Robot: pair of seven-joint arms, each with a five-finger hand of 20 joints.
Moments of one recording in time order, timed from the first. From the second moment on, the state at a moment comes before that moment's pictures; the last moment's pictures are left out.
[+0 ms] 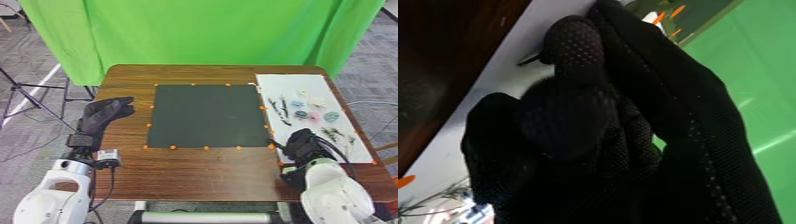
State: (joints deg) left arm 117.9 -64.4 -96.5 -120.2 71.7 2.7 5.7; right arm -110.3 -54.8 79.4 -120.3 -115.3 6.6 46.2
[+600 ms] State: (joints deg) left arm 116.3 -62.4 -96.4 -120.0 71.0 2.8 5.4; right arm -109.8 -49.6 80.4 -123.3 -110.2 22.3 41.1
